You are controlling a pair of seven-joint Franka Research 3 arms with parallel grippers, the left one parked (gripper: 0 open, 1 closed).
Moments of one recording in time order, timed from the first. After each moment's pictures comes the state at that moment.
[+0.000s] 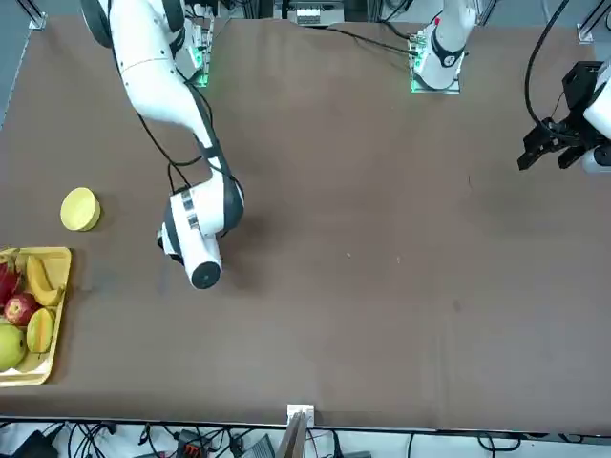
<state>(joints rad) 0.50 0.90 -0.14 -1.21 -0.12 1.19 1.04</state>
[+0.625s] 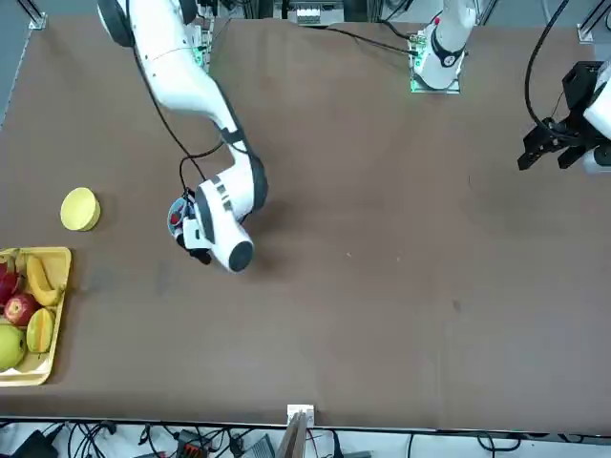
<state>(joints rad) 0.61 0.91 -0.14 -1.21 -0.26 1.18 1.04</state>
